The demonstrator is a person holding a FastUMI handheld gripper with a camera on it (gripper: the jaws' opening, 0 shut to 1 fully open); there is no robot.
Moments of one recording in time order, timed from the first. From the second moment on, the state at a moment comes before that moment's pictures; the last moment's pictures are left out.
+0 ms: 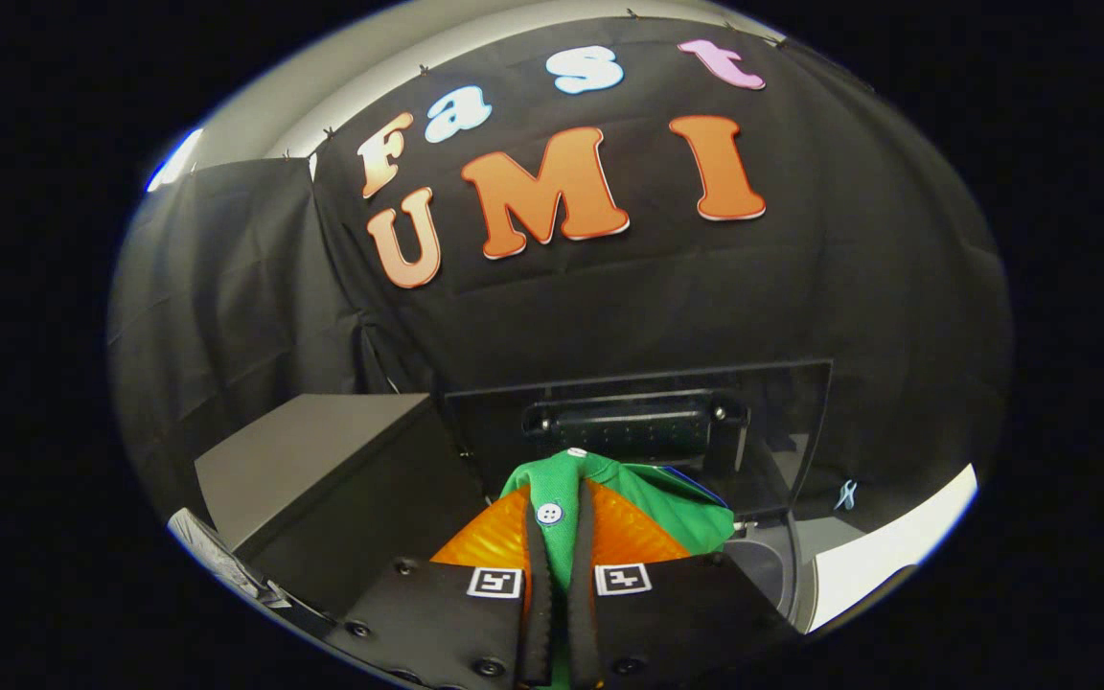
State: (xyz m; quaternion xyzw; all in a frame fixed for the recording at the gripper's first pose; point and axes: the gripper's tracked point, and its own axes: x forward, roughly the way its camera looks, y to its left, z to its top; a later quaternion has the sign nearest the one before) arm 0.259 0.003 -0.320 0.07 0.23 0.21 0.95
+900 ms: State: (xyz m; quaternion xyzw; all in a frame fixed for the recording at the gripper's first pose) arm 0.252 0.014 -0.571 0.03 0.49 0.17 0.85
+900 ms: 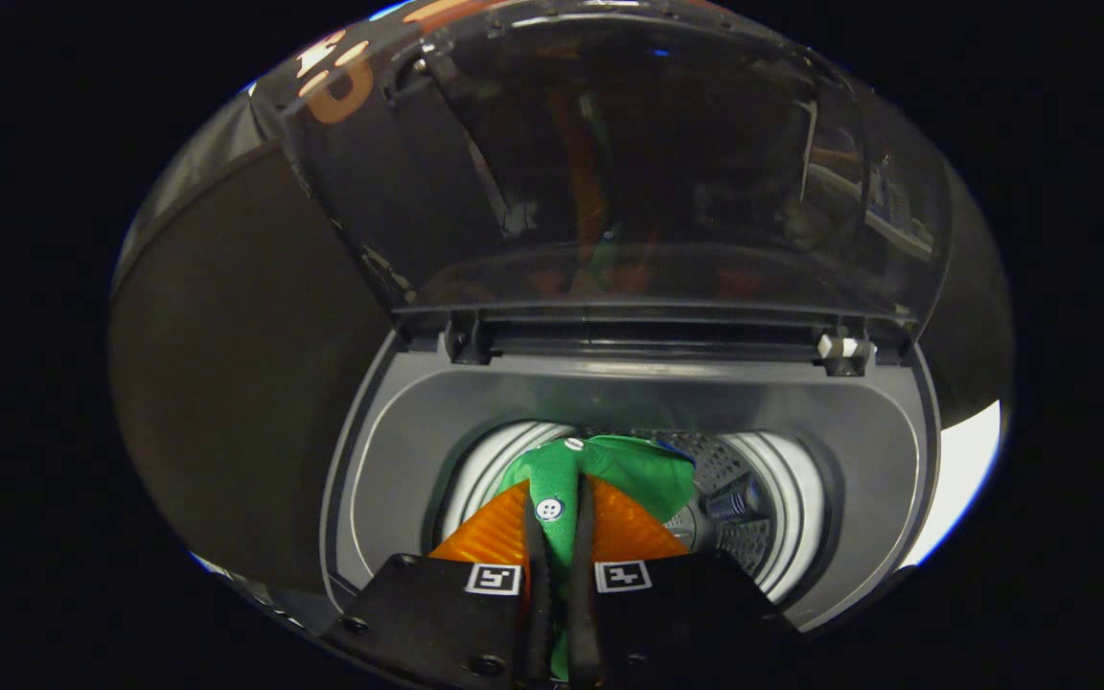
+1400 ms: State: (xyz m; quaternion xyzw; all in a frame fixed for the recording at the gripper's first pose) arm 0.251 0.005 -0.611 0.02 0.55 0.14 0.83
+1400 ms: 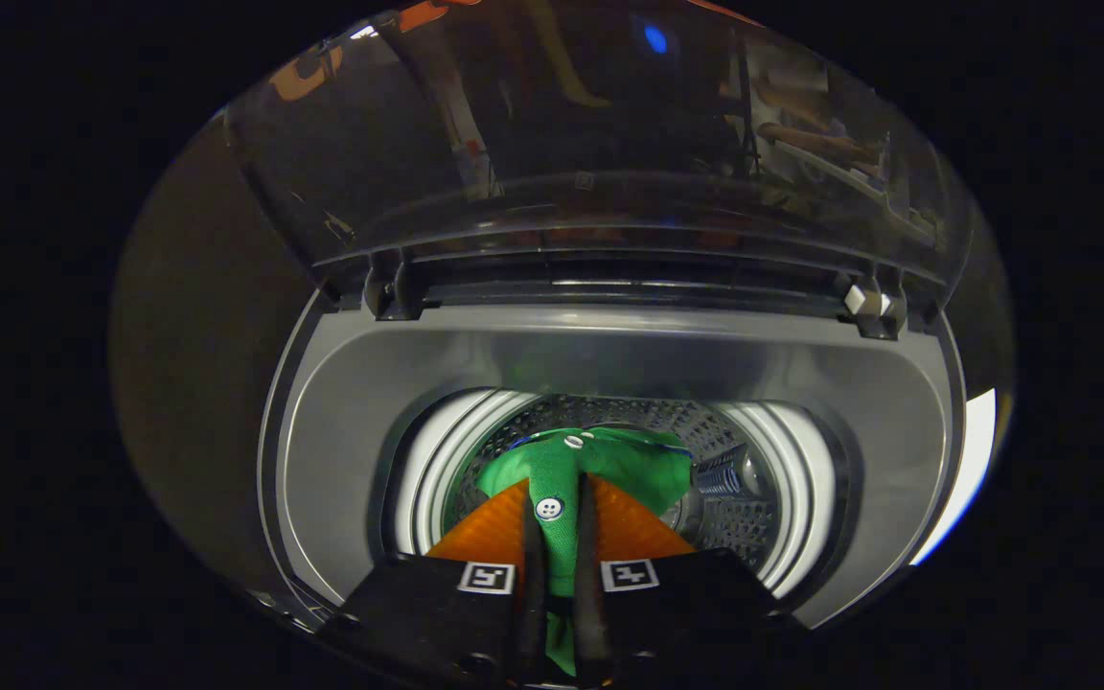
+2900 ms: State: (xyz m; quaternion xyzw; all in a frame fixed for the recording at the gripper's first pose) arm 0.256 0.013 -0.341 0.07 0.27 0.13 0.95
